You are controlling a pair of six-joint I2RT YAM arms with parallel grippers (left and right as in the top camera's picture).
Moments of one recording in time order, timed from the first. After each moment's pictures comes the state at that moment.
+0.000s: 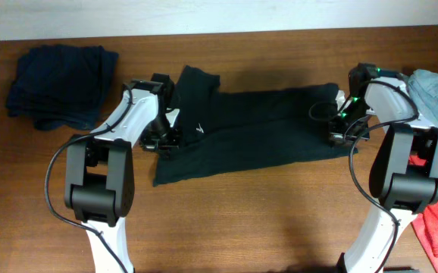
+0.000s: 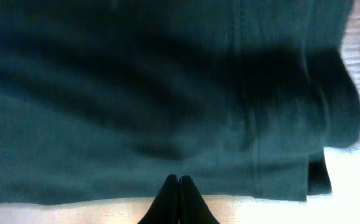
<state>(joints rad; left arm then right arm) -0.21 2.15 1.58 -1.14 0.09 -0.08 -0.17 2.14 1.58 -1.16 -0.11 -0.02</state>
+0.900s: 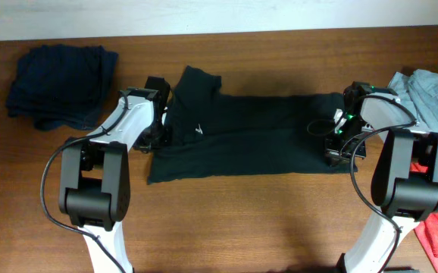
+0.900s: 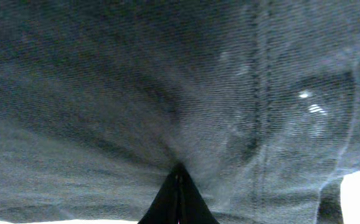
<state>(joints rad) -0.19 2.11 1.48 -0.98 -0.15 -0.14 -0.17 2.07 1.39 -1.12 -0.08 0.05</state>
